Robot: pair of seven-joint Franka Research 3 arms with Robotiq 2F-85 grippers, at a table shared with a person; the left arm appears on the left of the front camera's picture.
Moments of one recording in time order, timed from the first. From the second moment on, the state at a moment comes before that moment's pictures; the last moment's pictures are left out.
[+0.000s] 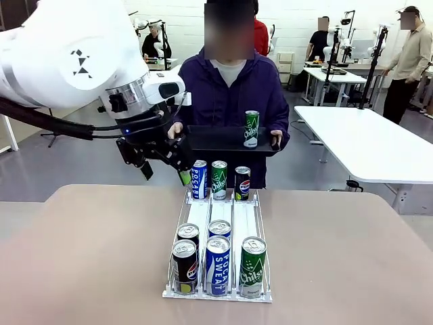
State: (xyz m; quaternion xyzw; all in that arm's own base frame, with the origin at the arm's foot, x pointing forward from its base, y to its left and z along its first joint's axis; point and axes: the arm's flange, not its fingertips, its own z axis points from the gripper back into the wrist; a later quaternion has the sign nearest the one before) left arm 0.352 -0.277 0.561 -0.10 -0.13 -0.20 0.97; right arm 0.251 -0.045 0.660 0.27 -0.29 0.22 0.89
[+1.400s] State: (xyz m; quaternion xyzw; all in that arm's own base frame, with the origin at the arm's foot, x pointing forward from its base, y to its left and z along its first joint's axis) left arm 0.335 -0.346 0.532 -0.10 -0.08 -0.15 0.98; right arm 0.251 -0.045 0.660 0.27 -0.29 0.22 0.89
